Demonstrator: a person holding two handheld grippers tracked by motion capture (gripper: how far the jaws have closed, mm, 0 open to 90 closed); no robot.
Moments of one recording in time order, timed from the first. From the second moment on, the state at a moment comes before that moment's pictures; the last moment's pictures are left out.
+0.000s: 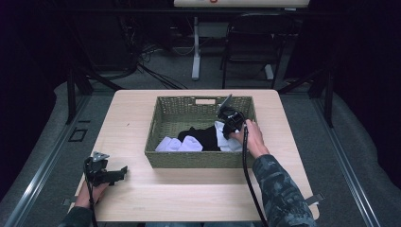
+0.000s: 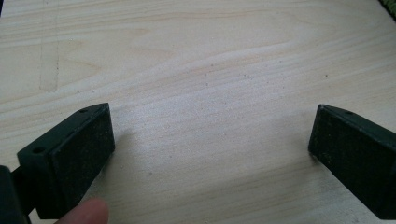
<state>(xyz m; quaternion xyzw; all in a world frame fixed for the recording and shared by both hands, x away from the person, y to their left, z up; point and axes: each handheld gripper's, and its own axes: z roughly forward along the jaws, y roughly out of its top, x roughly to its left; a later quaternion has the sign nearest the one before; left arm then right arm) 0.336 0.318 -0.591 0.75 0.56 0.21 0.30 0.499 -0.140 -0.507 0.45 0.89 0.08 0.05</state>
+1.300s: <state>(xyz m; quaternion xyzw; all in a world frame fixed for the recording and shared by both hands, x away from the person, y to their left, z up) 0.336 0.318 -0.591 0.75 0.56 0.21 0.30 0.492 -0.155 -0.437 0.43 0.89 0.10 0.04</state>
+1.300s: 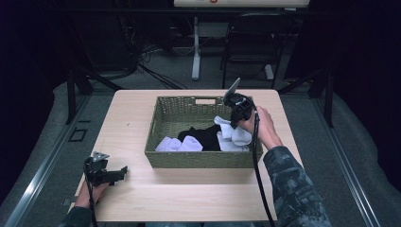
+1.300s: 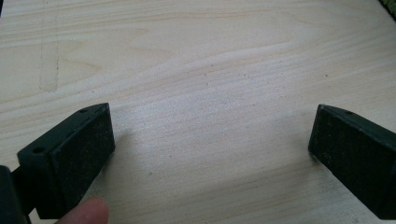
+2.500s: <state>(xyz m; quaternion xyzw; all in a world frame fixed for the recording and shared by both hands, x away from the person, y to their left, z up) 0.336 0.318 -0.591 0.74 0.56 0.21 0.30 0.478 -0.159 -0.355 0.42 0.90 0.14 0.06</state>
